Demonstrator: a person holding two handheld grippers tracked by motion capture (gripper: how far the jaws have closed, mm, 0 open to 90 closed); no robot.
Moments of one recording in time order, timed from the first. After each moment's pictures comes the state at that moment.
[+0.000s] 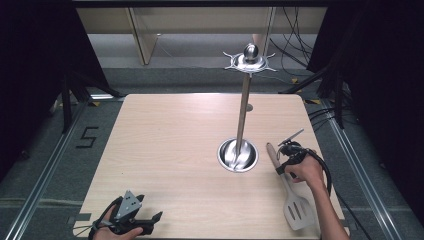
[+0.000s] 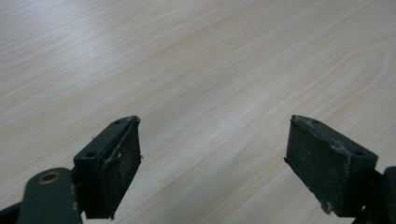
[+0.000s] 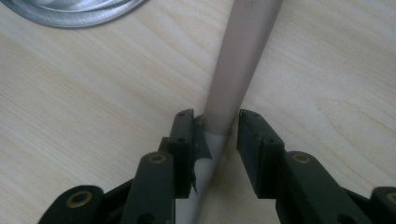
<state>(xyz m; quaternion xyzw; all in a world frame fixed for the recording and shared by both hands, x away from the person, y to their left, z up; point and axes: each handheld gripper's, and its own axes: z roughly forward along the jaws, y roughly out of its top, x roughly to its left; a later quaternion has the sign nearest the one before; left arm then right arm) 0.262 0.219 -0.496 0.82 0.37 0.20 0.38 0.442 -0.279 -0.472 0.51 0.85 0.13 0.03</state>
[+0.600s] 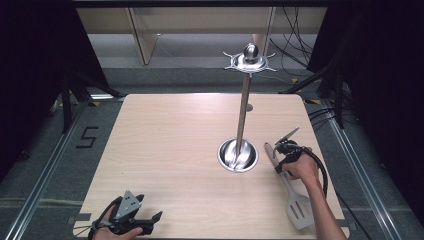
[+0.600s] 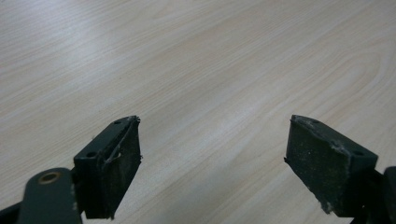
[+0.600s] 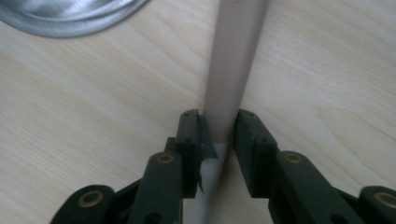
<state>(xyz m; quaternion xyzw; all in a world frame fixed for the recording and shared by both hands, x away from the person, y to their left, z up) 0.263 0.220 -0.494 0.83 0.36 0.20 0.38 0.450 -0.272 -0.473 0.51 0.85 0.11 0.03</state>
